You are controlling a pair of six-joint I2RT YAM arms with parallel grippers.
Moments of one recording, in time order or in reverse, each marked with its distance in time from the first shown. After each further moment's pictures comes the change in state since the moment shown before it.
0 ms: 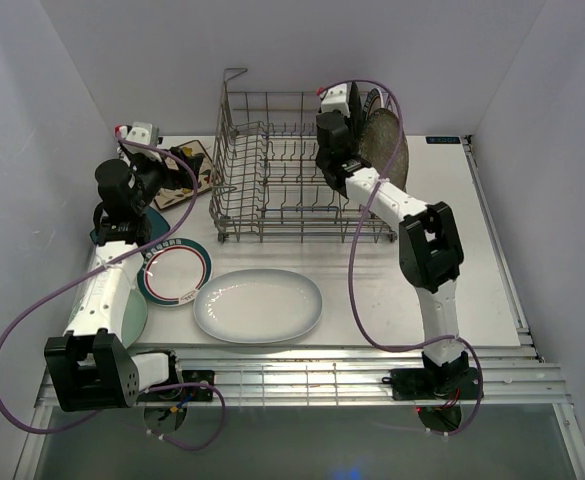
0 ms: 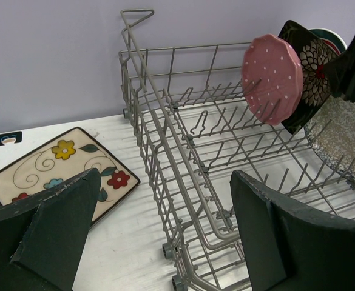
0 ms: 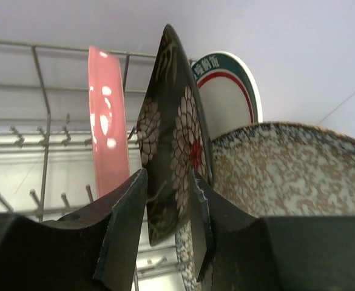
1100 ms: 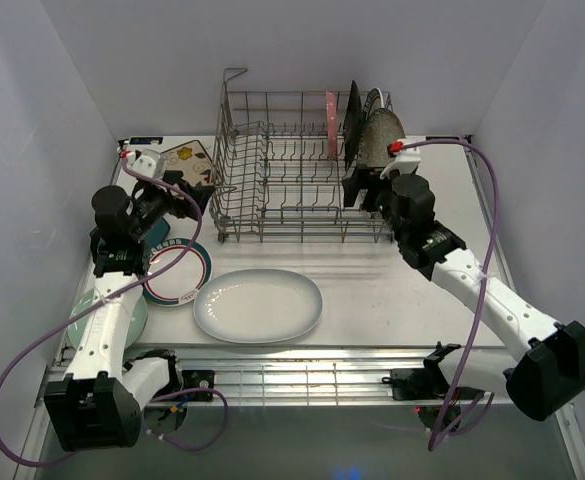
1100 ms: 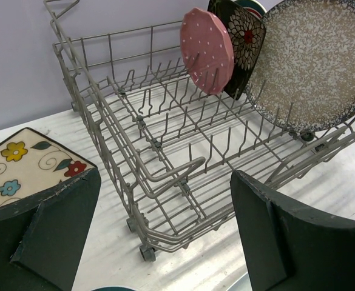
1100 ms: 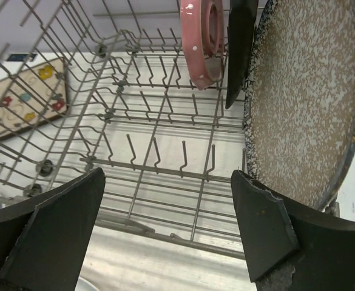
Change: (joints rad) left arm 0.002 -0.204 -0.151 -0.045 0.215 0.026; right arm 0.000 -0.965 -0.873 -0.194 -0.510 0.435
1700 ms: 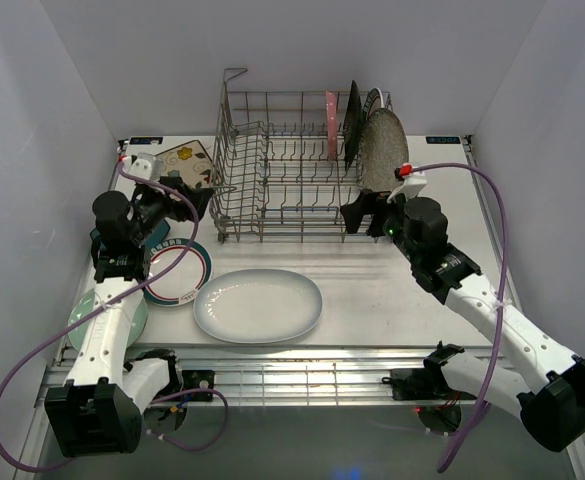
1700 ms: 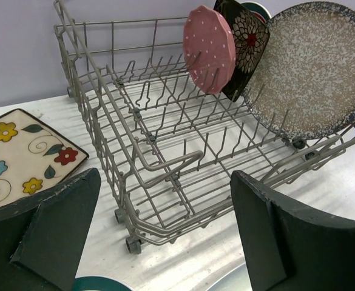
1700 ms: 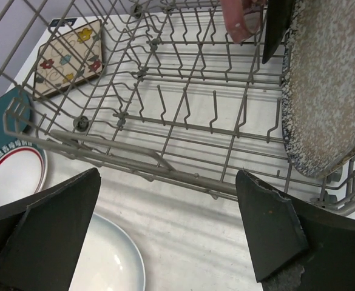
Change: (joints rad) left arm 0.000 -0.035 -0.039 -0.005 -0.045 -0.092; right arm 0.000 -0.190 -0.154 -0.065 -0.143 0.103
